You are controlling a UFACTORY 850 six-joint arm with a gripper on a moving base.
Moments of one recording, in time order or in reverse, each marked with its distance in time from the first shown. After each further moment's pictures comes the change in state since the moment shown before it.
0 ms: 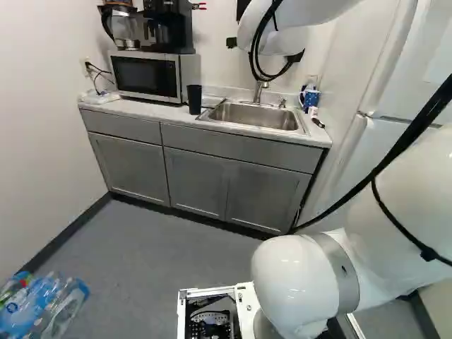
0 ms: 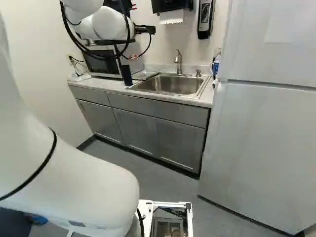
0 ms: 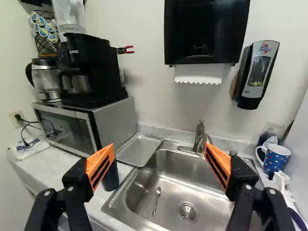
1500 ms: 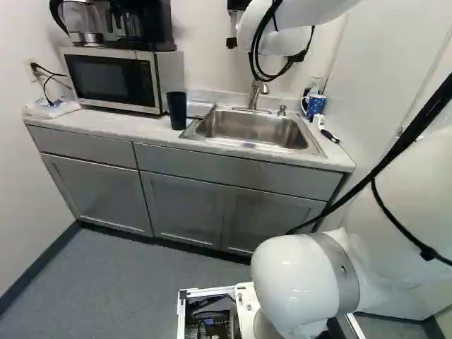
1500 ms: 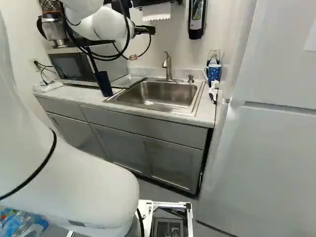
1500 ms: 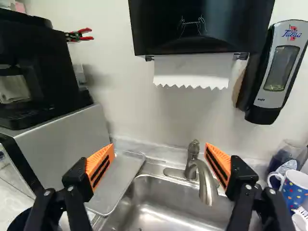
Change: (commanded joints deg) arm 0.0 0.0 0.0 0.0 0.0 0.0
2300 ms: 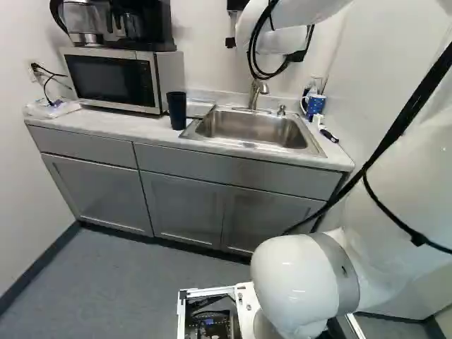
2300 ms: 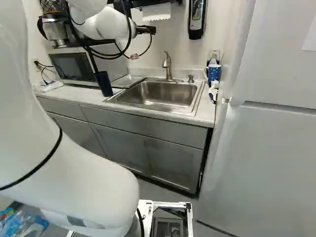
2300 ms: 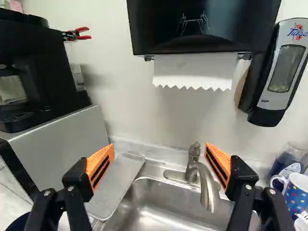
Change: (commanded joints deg) arm 0.0 -3.7 -3.3 0.0 -0.3 0.0
